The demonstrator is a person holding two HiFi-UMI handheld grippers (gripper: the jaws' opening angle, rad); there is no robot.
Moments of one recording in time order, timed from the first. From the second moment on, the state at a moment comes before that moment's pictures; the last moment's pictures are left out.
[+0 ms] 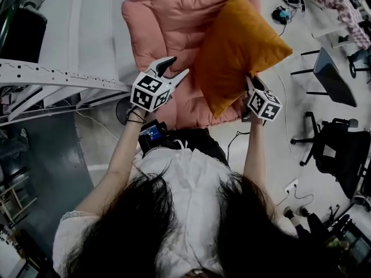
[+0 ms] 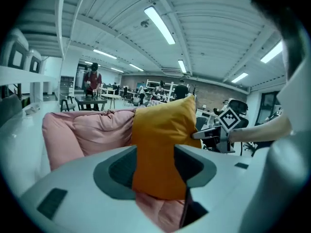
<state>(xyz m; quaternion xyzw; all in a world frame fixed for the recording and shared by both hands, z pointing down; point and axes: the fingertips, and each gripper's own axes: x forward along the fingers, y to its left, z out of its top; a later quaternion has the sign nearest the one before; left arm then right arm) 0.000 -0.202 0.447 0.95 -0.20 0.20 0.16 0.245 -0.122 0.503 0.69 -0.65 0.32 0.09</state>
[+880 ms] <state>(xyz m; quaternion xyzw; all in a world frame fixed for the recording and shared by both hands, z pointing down) 0.211 -0.364 0.573 0.92 0.00 0.29 0.26 0.298 -0.095 0.530 0.62 -0.71 0.32 0.07</state>
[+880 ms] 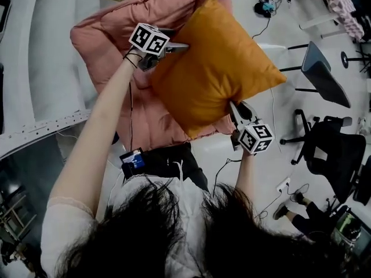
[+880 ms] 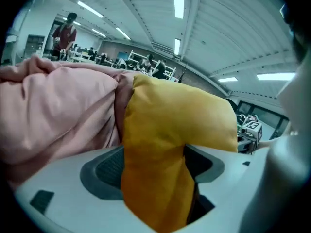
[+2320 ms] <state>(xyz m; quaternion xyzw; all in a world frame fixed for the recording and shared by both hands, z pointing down) -0.028 -0.313 0.416 0.90 -0.34 0.13 0.24 0.240 -0.229 0.416 0.54 -0.81 0.21 0.06</state>
